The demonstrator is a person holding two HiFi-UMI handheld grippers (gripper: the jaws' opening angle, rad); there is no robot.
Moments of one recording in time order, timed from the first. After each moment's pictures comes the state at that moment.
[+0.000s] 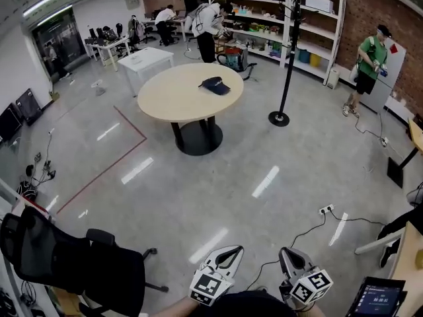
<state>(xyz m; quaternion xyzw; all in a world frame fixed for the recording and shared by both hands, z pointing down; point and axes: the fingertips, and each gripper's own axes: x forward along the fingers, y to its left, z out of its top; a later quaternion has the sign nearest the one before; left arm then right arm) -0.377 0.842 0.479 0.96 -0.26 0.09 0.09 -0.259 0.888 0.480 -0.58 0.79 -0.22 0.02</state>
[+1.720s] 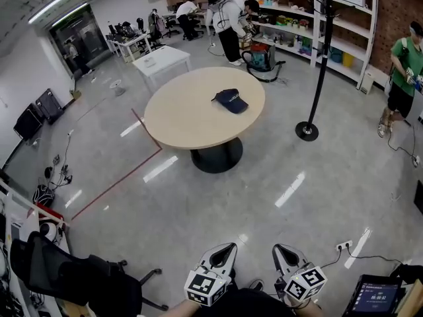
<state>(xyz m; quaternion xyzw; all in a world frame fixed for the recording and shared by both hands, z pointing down) -0.287 0.540 0.486 0.90 -0.39 0.10 0.14 -0.164 0.569 0.509 -0.50 0.83 -0.25 0.03</state>
